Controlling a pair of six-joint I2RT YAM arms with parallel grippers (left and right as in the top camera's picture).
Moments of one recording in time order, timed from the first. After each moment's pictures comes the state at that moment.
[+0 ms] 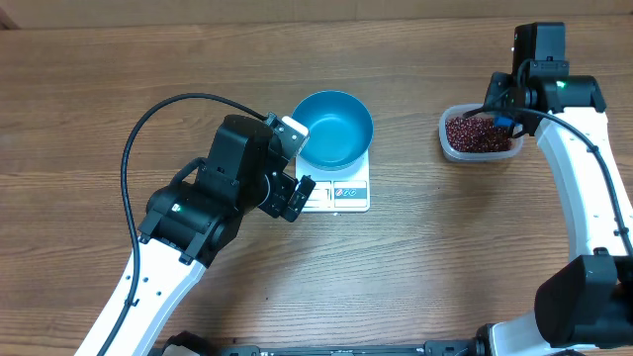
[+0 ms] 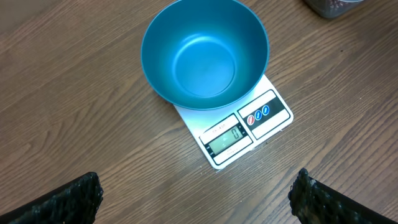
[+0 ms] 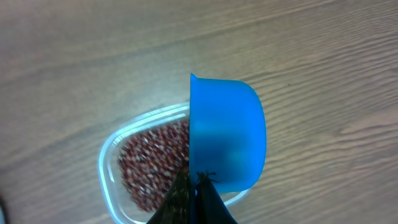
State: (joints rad) left arm -0.48 1.22 1.22 -0.86 0.01 0.11; right arm -0.02 1.69 1.54 -0.88 0.24 0.20
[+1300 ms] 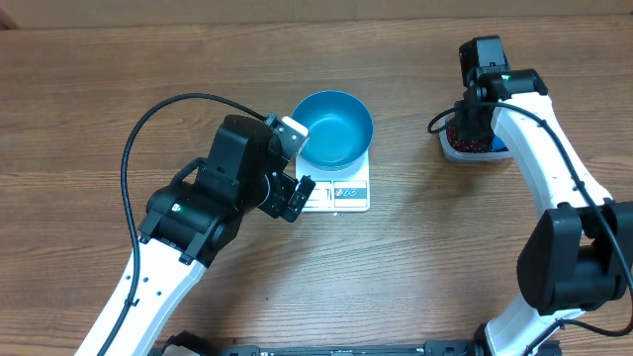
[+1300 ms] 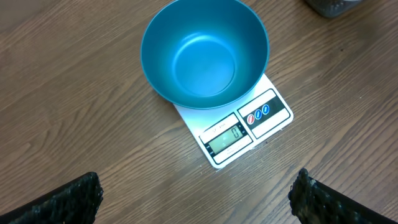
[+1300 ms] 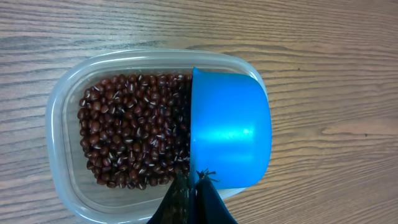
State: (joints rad) left arm -0.48 1.22 1.22 -0.86 0.01 0.11; right arm 0.09 1.86 1.54 -0.96 0.41 0.02
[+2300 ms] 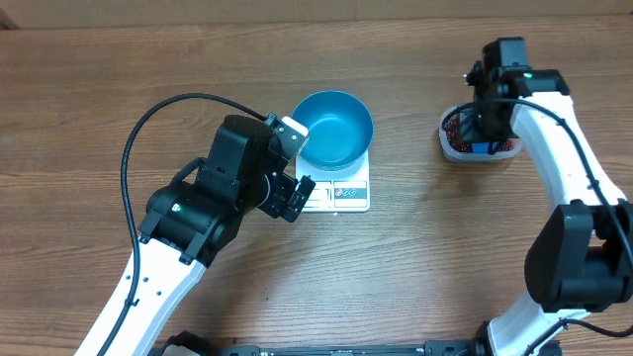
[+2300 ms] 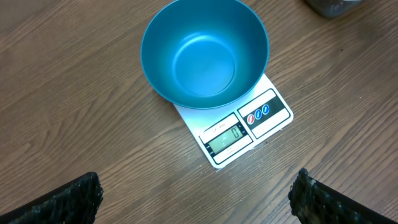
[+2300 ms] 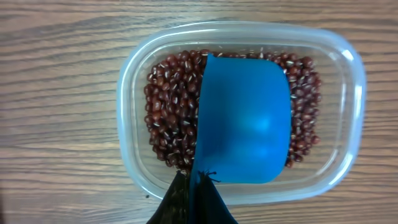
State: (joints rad) left arm -0.48 1.22 1.22 -0.86 0.01 0.11; right arm -0.01 1.86 1.54 -1.00 0.04 -0.01
